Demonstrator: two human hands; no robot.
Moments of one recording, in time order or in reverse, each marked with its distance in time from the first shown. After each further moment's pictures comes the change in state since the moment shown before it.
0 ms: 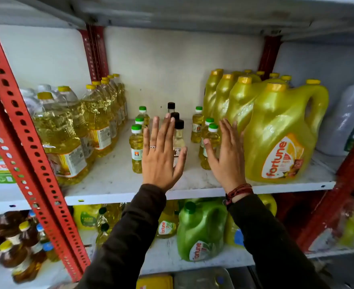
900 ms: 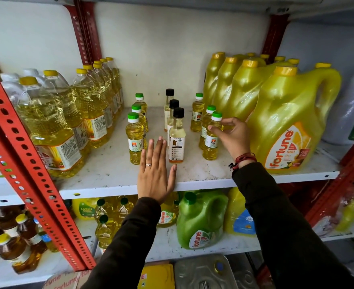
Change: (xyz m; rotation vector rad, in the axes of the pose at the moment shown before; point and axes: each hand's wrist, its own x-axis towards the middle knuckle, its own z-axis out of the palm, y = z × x) left_hand -0.079 -0.032 0.055 0.183 -0.310 -0.108; right_hand 0.046 0.046 0.030 0.407 -0.079 0.560
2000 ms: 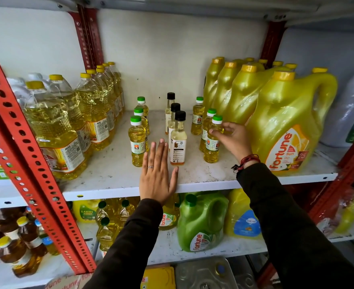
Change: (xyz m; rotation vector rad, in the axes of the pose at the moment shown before) left_hand 0.000 0.000 -0.003 0.013 0.003 -0.009; right_hand -0.004 -0.010 -0.008 -0.040 -0.121 0.004
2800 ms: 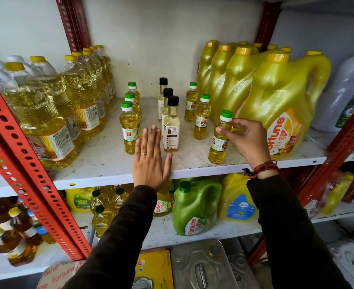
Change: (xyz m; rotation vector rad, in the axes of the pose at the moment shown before) left_hand 0.000 0.001 -0.001 -0.012 0.010 -0.007; right_hand -0.056 0.001 -0.045 -0.034 0.074 -0.038
